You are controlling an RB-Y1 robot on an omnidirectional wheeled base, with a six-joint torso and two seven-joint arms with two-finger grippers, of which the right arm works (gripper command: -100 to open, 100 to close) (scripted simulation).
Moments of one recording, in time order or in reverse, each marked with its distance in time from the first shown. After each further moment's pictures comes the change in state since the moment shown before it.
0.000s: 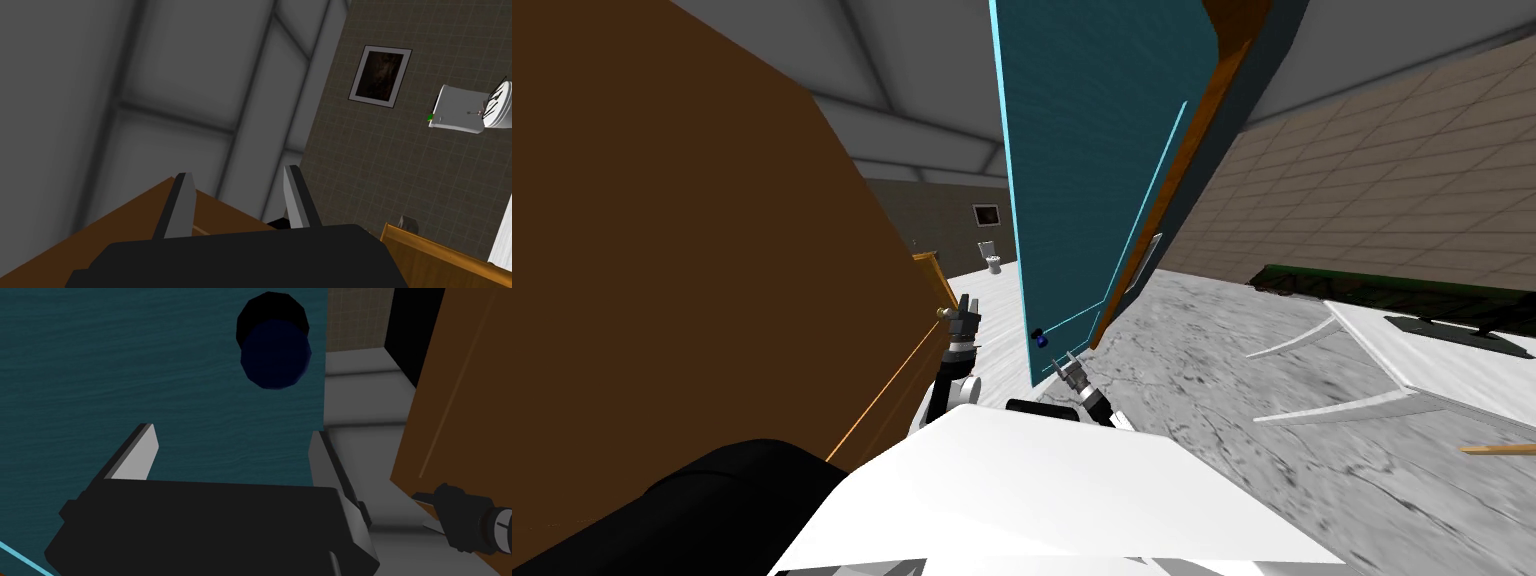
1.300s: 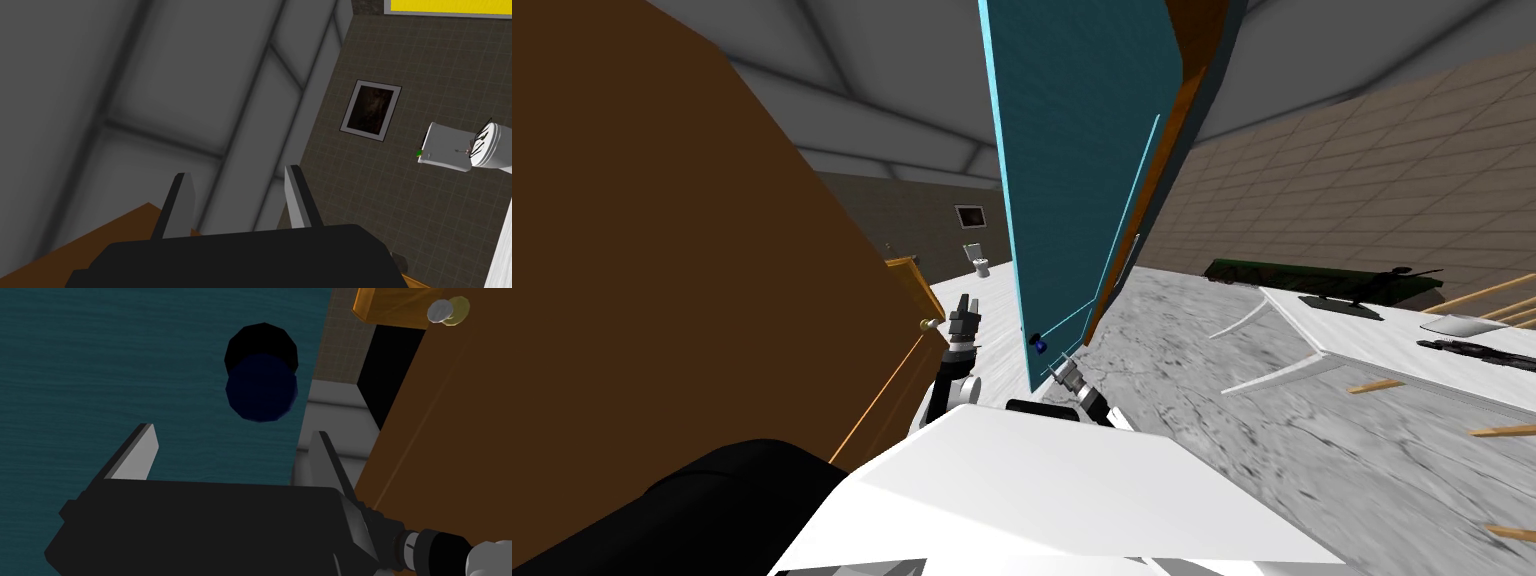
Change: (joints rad) arm -0.026 -0.009 0.011 0.022 0.122 -0.015 0.140
